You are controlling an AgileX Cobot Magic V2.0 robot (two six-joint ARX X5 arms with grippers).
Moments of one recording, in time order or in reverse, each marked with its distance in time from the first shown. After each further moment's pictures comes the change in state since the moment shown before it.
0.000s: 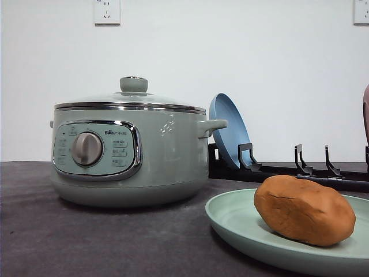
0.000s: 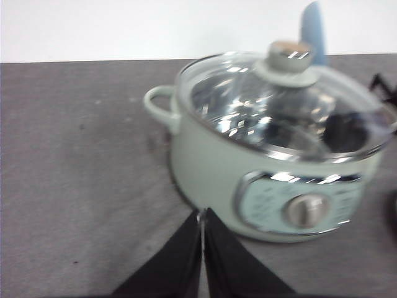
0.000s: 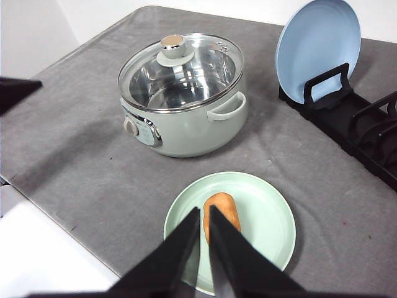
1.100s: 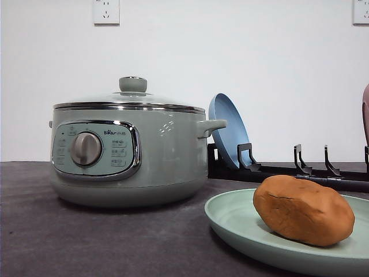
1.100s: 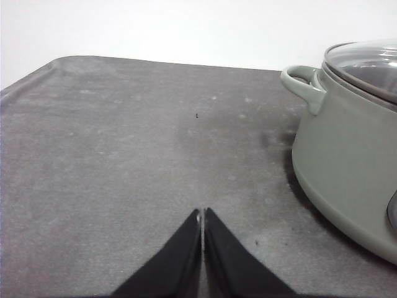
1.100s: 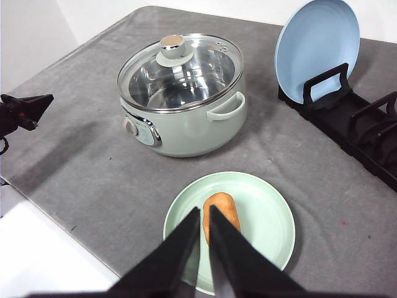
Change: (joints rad) left_arx 0.048 -0.169 -0.313 0.232 -0.290 -0.071; right_arx 0.000 0.000 0.000 0.000 0.000 0.000
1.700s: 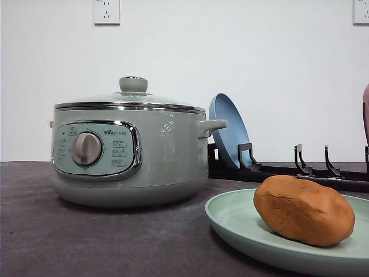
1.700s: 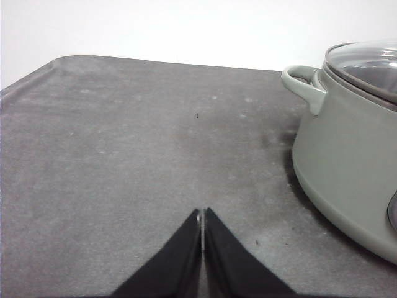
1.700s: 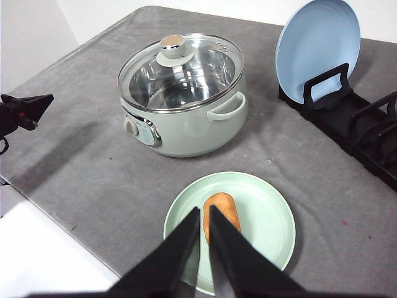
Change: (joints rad) left_arx 0.000 0.000 0.000 0.000 0.000 -0.001; right_arx 0.000 0.000 0.000 0.000 0.000 0.000
